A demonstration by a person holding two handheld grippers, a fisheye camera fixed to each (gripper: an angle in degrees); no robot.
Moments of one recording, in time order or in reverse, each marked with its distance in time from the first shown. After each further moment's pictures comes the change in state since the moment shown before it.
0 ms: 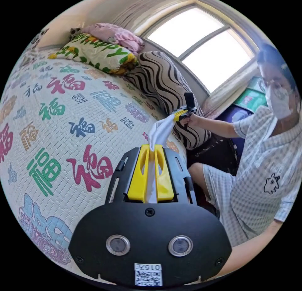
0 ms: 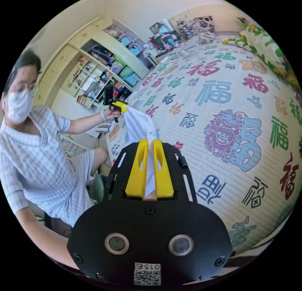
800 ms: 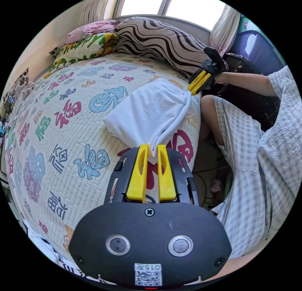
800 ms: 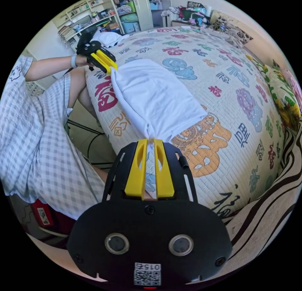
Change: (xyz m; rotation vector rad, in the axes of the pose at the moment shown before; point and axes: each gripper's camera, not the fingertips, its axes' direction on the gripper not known) left arm 0.235 0.149 0.121 -0.332 -0.411 0.132; right arm -0.296 0.104 0.137 -0.398 0.443 -0.169
